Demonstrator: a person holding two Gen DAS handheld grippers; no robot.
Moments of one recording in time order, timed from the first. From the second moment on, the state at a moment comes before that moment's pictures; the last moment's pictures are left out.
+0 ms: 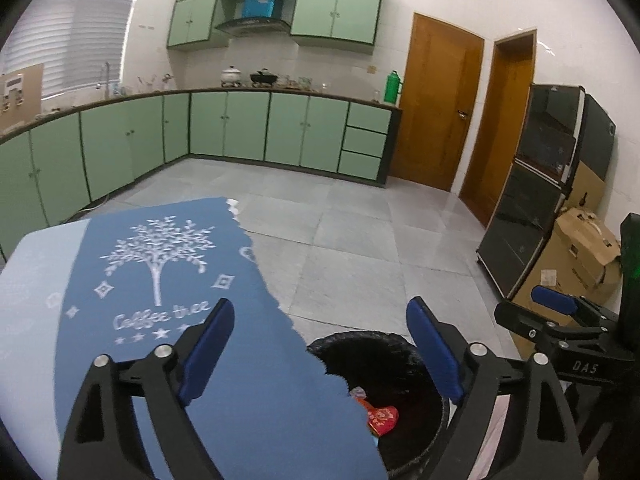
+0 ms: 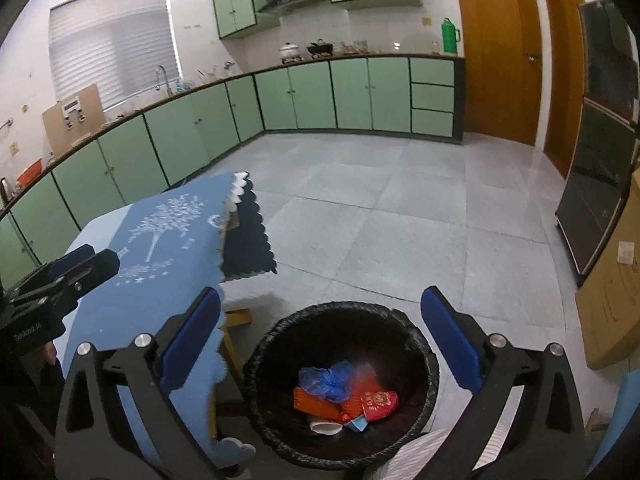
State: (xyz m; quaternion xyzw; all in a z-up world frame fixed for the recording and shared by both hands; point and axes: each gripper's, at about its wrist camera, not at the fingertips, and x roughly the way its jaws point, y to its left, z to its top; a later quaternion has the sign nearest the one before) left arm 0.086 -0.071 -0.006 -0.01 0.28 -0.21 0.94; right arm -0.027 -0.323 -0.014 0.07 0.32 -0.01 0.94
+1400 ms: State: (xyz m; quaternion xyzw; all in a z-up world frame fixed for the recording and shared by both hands) left arm 0.027 -0.043 0.005 0.01 0.25 -0.16 0.95; right arm -0.066 -0.285 0.001 0.06 0.30 0.03 0.95
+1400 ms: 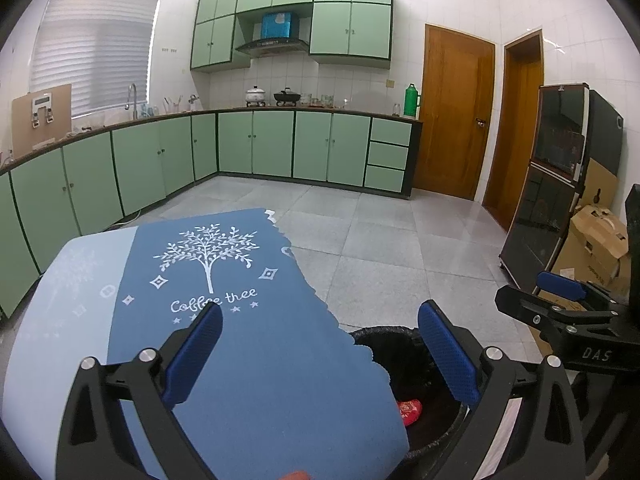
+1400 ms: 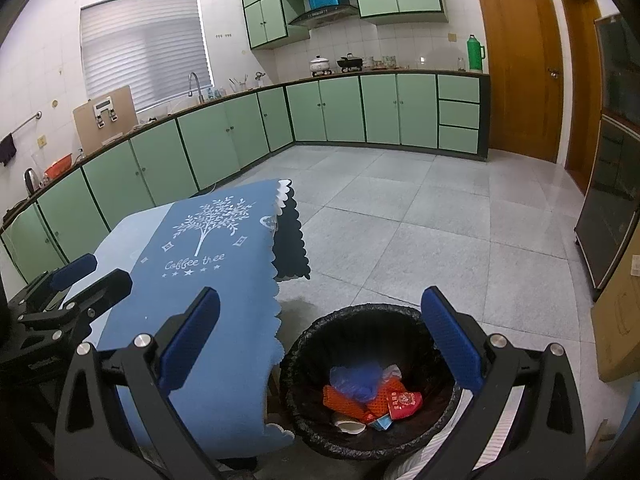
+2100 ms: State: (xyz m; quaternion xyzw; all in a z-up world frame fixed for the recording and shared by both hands) left arm 0.024 -0.037 0.005 0.01 0.24 -0.16 0.96; right arm -0.065 -0.278 0.004 0.05 0.29 0.04 0.95
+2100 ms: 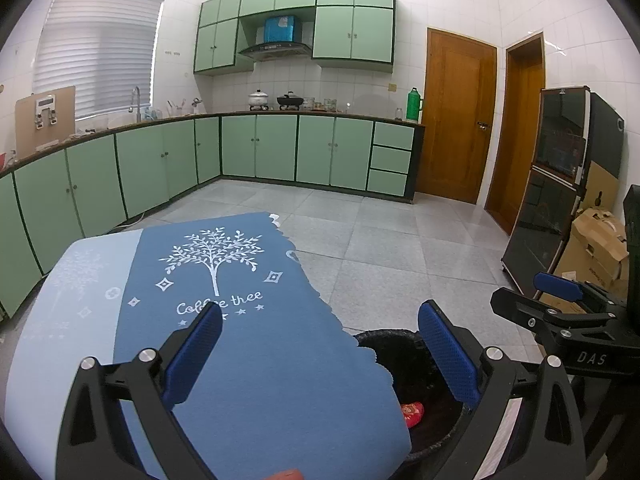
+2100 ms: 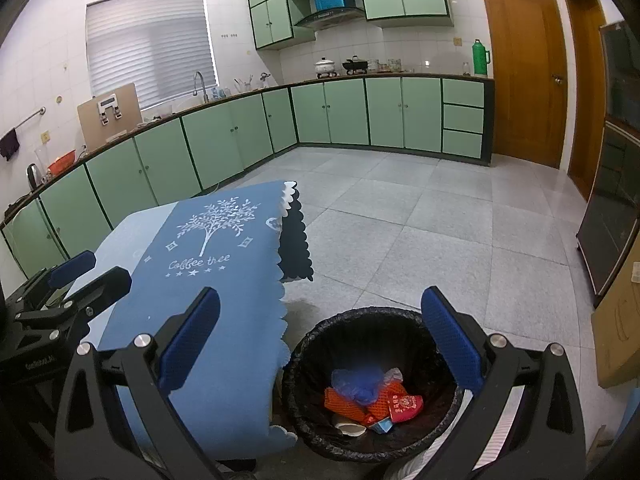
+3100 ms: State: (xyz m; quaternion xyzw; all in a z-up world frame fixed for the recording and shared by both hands) left arm 0.021 -0.032 0.004 0.01 0.24 -0.16 0.96; right arm -0.065 -0.274 0.005 0.05 0.29 0.04 0.95
